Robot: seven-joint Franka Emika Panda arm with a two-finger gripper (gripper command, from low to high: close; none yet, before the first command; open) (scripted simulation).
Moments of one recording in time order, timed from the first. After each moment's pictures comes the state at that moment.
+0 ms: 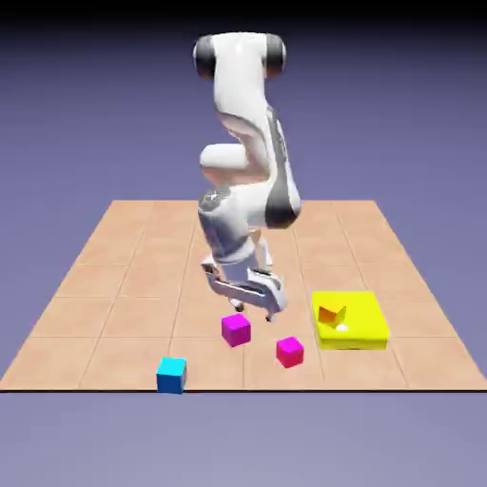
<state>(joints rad) -0.24 0.23 0.23 -2.34 0.49 2.36 1.24</state>
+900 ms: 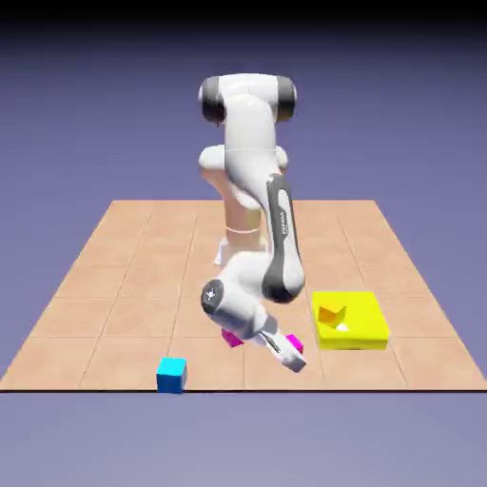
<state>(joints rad) -0.07 0.52 0.08 -2.21 0.78 2.18 1.27</state>
